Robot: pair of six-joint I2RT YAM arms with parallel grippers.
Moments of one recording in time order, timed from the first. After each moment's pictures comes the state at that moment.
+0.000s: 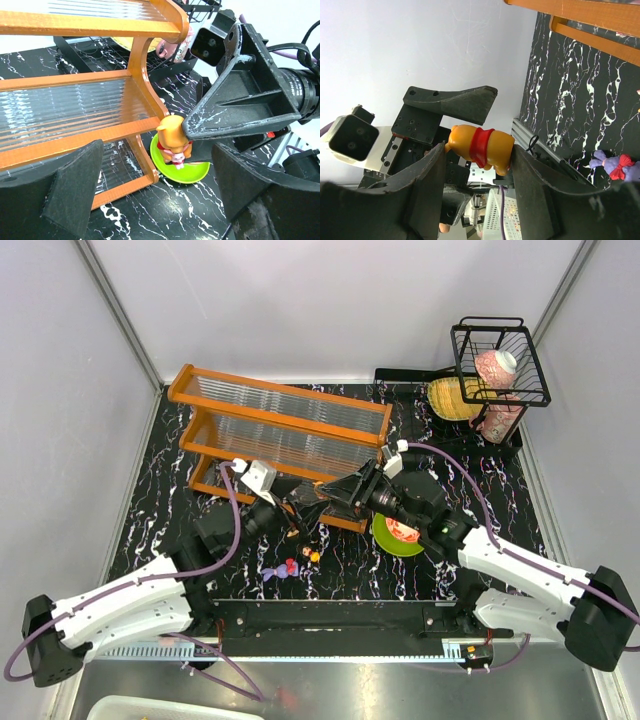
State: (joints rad) left arm -0.98 0.74 0.55 0.23 -0.18 -0.30; right arm 0.84 1.05 0.67 0.31 -0.18 1.36
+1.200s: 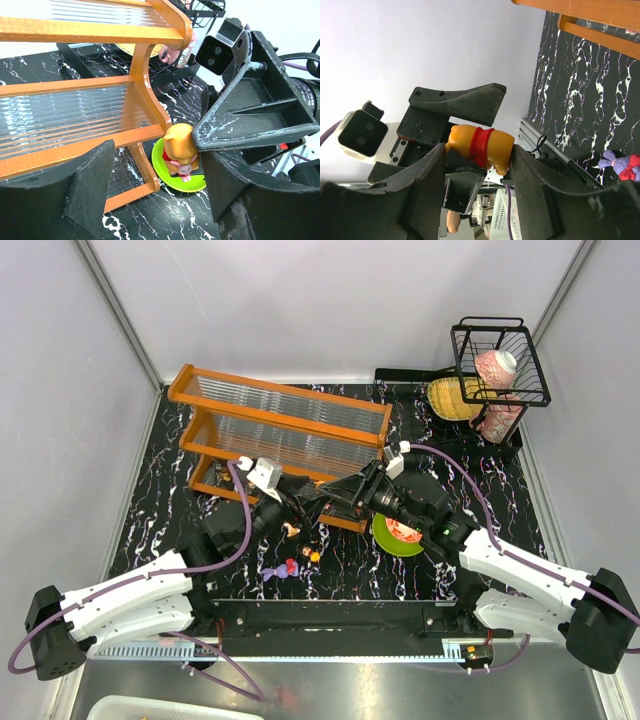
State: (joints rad) left arm -0.99 0.81 0.56 0.31 -0.21 -0.30; right arm 0.83 1.04 0.64 0.35 -0.19 1.39
